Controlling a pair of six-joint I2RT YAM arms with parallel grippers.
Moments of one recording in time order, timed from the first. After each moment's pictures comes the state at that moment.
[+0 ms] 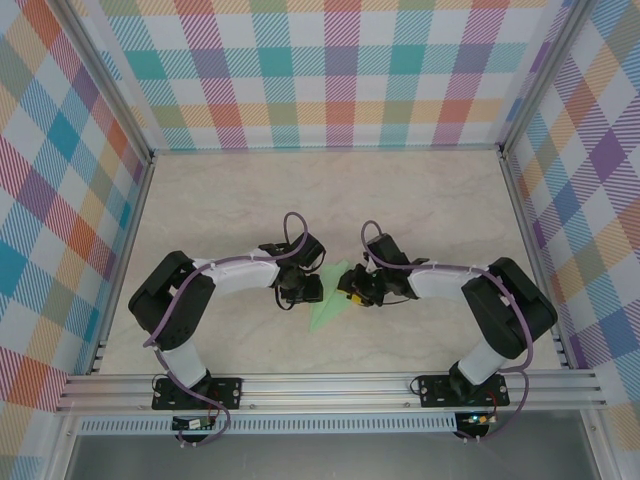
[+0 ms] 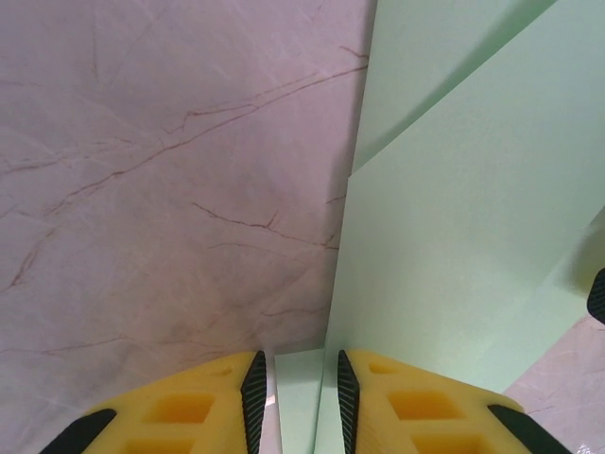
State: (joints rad) left arm -0.75 1.74 1.00 -0.53 0.16 -0.73; right arm 0.63 1.60 0.69 -0.06 -0.47 1.08
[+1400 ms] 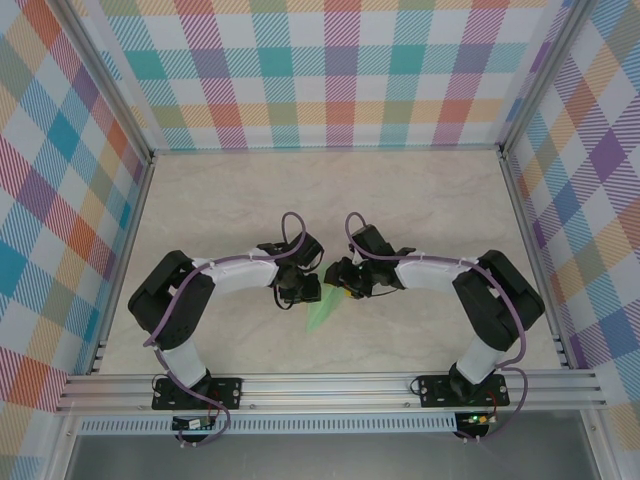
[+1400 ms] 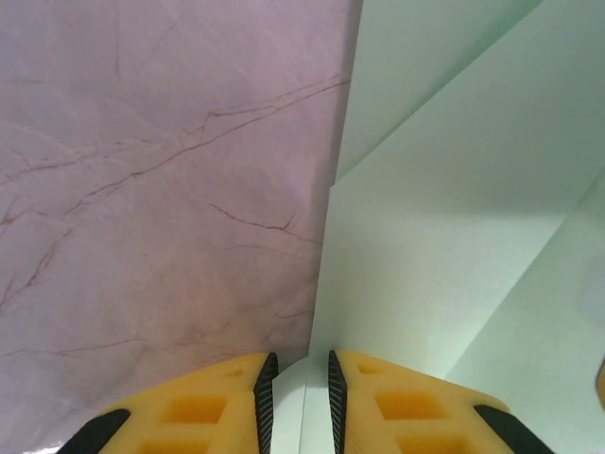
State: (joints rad) left arm -0.73 1.74 0.99 -0.53 0.18 -0.74; right arm 0.69 1.67 0.84 -0.15 -0.43 1.03
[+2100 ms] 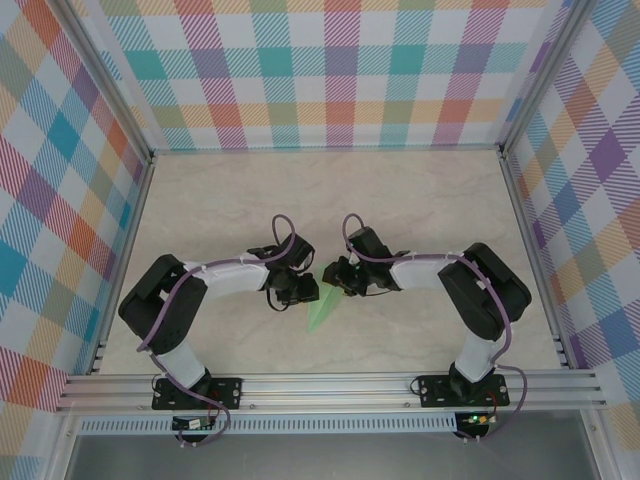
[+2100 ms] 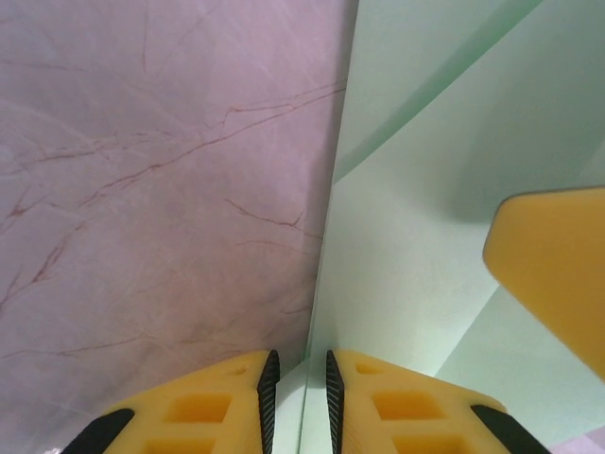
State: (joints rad) left arm -0.69 1.68 0.89 -0.42 0.25 -0.77; right arm 0.69 1.76 0.82 0.03 -0.44 1.06
